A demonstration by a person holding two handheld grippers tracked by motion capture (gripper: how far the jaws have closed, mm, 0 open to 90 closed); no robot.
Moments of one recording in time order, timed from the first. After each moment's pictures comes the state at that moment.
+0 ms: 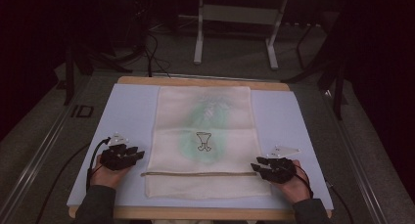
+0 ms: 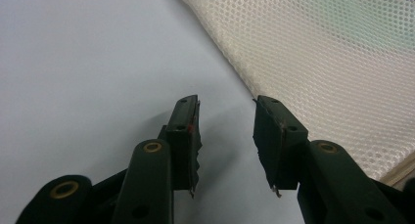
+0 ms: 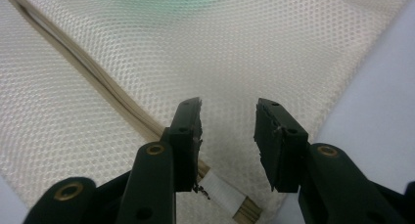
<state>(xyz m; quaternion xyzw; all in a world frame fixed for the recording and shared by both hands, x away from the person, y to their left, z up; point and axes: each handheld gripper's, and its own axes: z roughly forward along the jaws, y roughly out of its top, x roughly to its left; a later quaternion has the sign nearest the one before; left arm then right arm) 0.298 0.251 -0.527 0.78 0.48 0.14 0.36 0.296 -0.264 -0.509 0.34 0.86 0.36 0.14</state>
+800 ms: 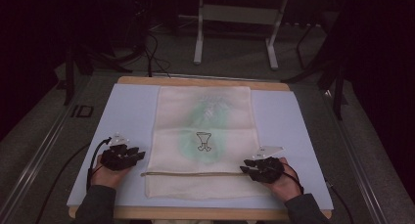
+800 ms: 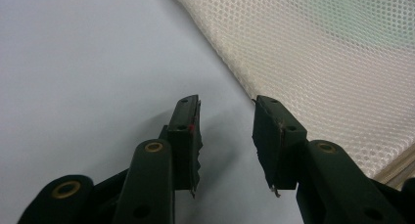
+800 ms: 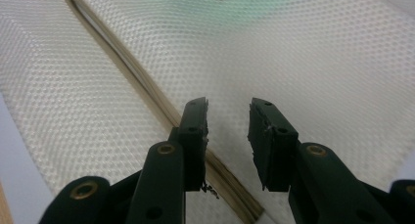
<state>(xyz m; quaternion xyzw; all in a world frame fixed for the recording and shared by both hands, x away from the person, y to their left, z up) 0.298 0.250 -0.527 0.79 0.48 0.13 0.36 0.297 -0.229 -0.506 0.29 0.89 0.34 0.11</state>
